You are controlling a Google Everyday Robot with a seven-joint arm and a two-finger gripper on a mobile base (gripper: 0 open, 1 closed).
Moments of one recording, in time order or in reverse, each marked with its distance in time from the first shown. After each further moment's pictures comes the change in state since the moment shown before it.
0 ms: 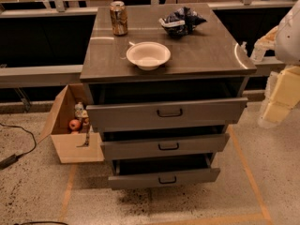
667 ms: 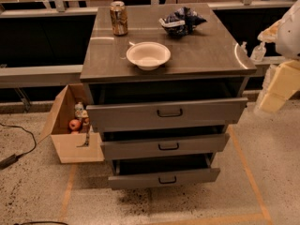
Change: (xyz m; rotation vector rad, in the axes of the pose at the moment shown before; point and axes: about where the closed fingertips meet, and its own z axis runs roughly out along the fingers) arm 0.001 -0.023 0.002 0.064 -0.032 0.032
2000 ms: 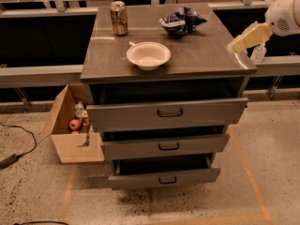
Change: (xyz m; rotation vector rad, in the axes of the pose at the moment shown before) arm -0.001 -0.219 0.064 0.368 -0.476 0.313
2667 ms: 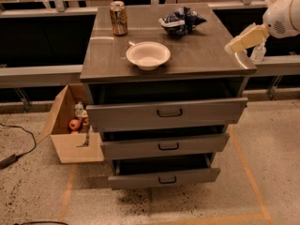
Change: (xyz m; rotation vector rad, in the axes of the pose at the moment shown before) arm 0.000 -0.001 0.008 0.025 -0.011 0.011
